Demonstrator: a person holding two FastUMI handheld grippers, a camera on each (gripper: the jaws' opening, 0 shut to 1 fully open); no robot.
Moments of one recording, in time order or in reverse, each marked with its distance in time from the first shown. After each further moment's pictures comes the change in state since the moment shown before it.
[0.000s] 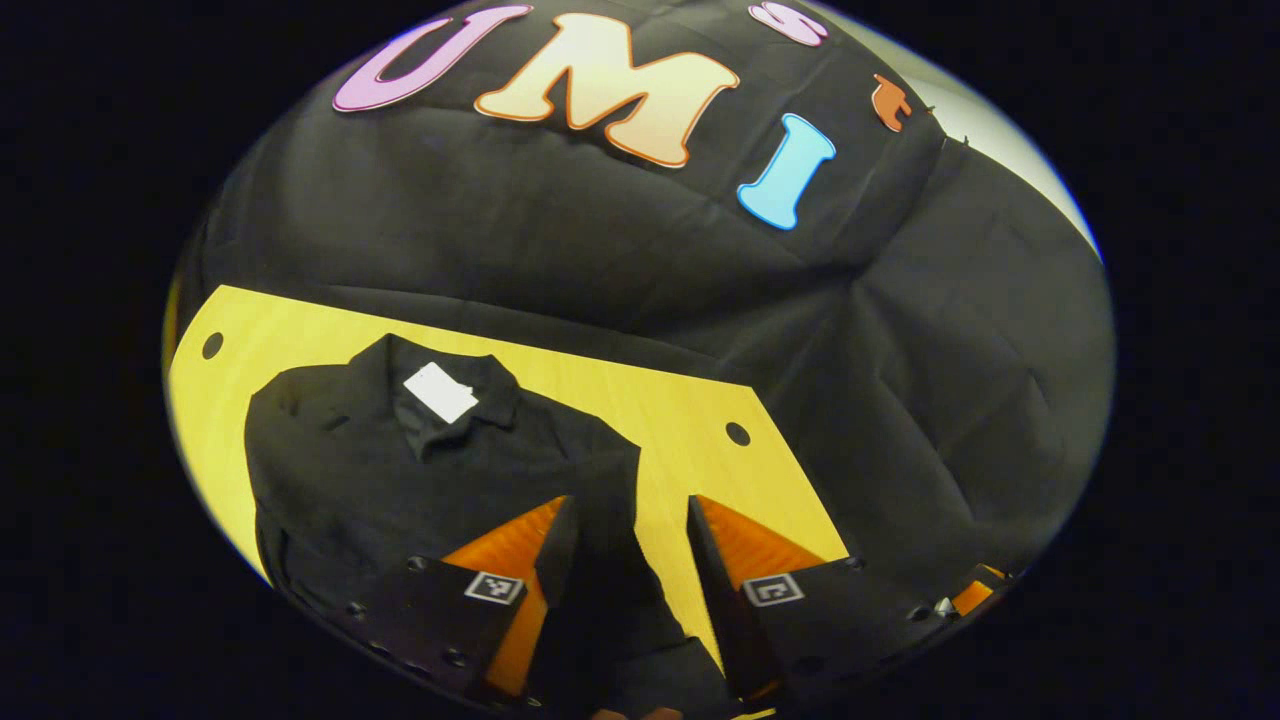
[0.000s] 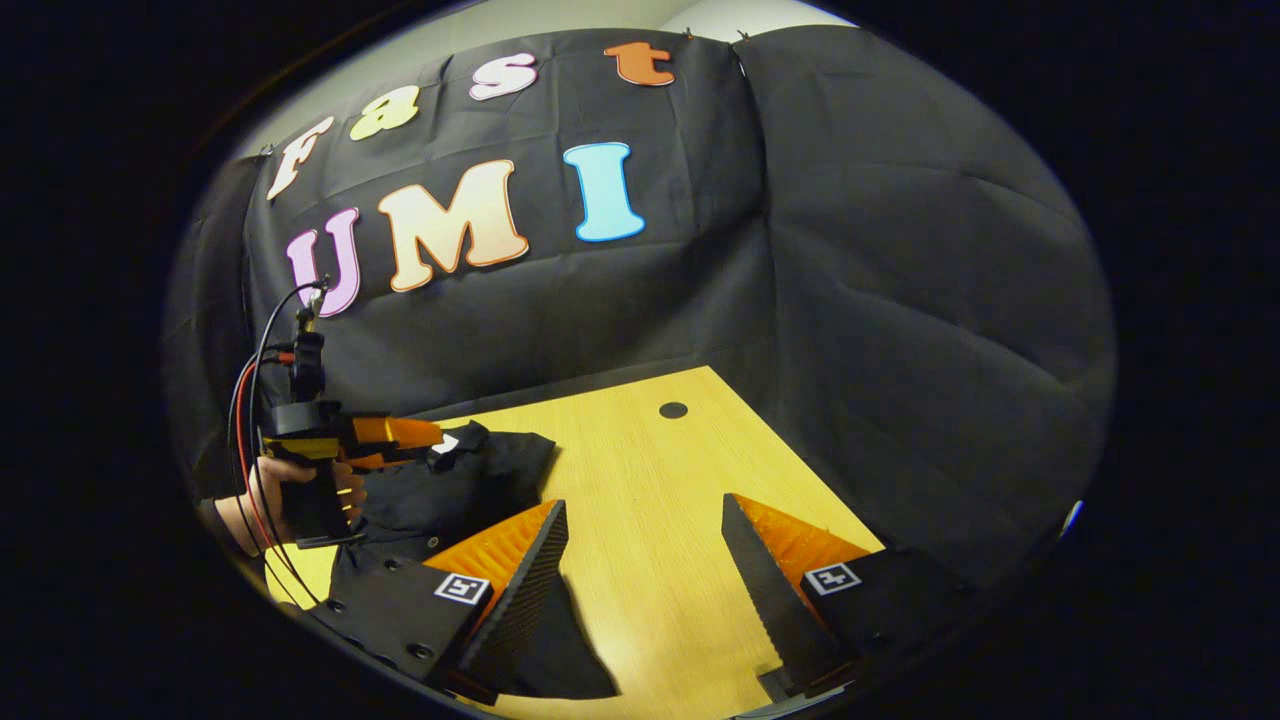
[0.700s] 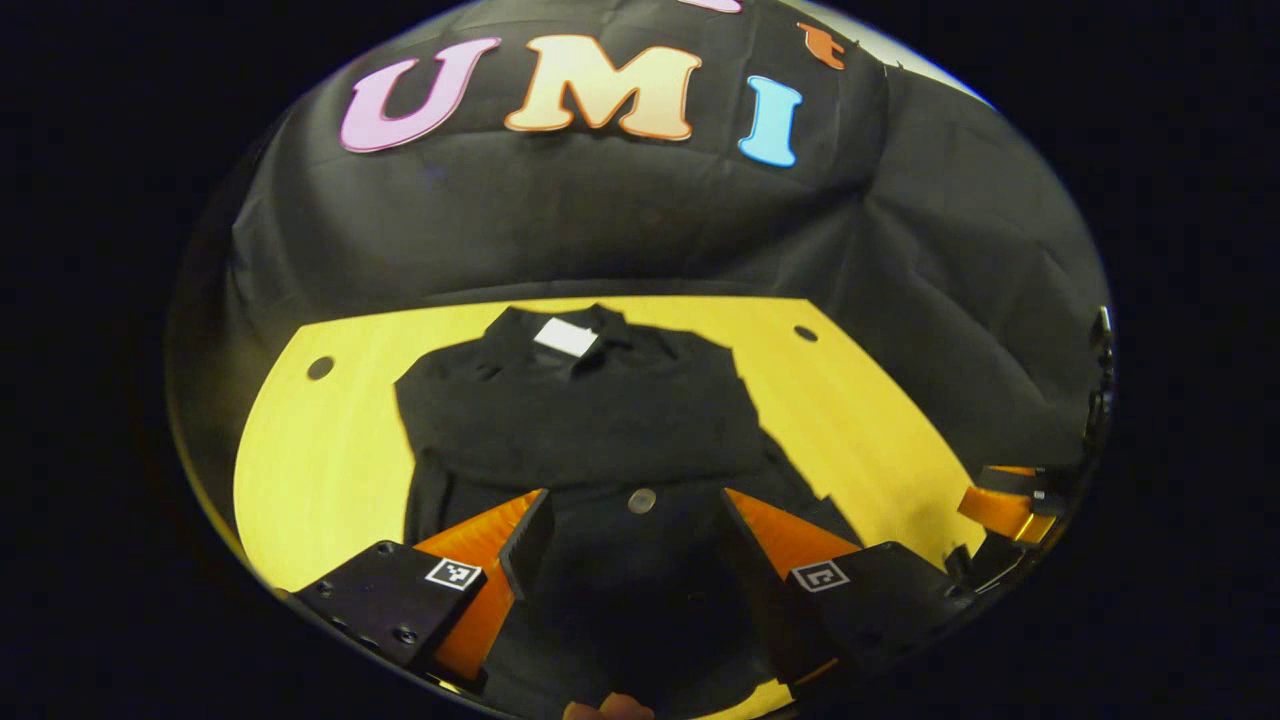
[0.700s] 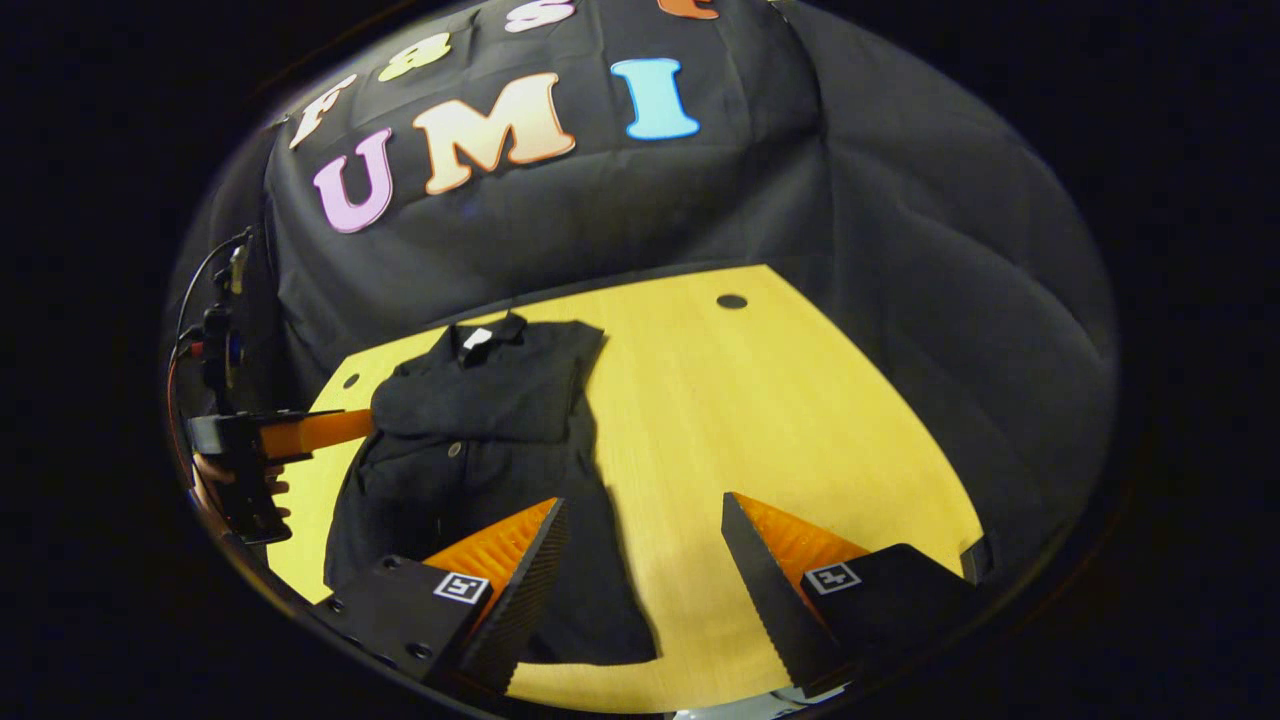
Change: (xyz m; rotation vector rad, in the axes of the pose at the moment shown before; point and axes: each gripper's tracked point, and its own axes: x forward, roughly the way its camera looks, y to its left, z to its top) left arm -0.147 0.116 -0.093 0.232 0.112 0.207; right arm 0.026 0.047 -0.120 -0.071 0.291 0.115
